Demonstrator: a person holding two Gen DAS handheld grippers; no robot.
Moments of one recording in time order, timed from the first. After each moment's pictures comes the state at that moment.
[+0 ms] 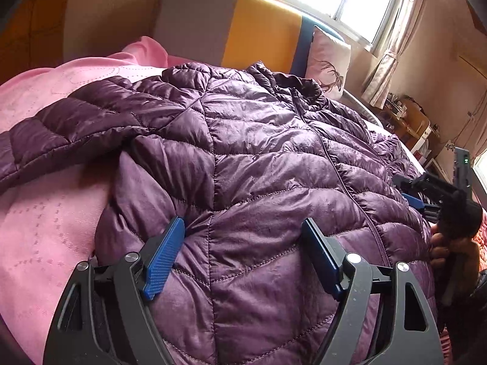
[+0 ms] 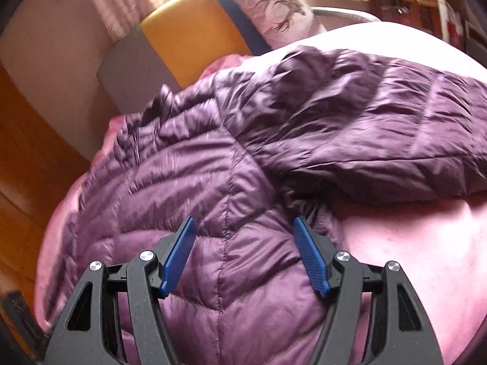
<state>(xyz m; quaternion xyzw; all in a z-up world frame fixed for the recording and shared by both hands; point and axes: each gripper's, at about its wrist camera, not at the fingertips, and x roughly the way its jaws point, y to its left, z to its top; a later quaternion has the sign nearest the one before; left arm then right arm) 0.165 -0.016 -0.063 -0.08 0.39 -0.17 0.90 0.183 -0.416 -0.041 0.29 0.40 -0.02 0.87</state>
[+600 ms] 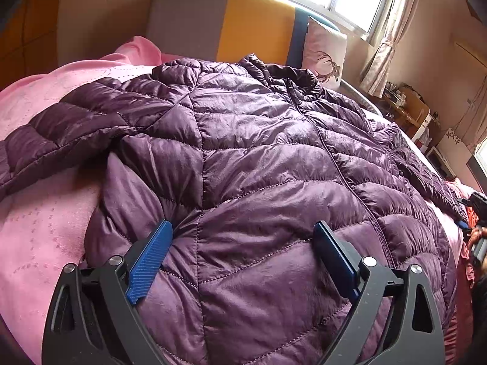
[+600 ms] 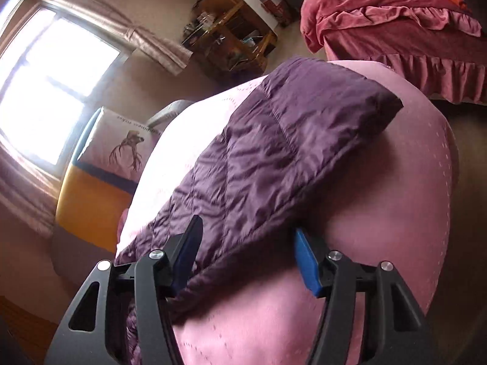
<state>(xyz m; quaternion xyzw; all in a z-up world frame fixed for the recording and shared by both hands) 0.169 -0.028 -0.067 -0.05 0.40 -0.18 0.90 0.013 -0.684 -0.042 0.52 0.23 -0.30 0.77</state>
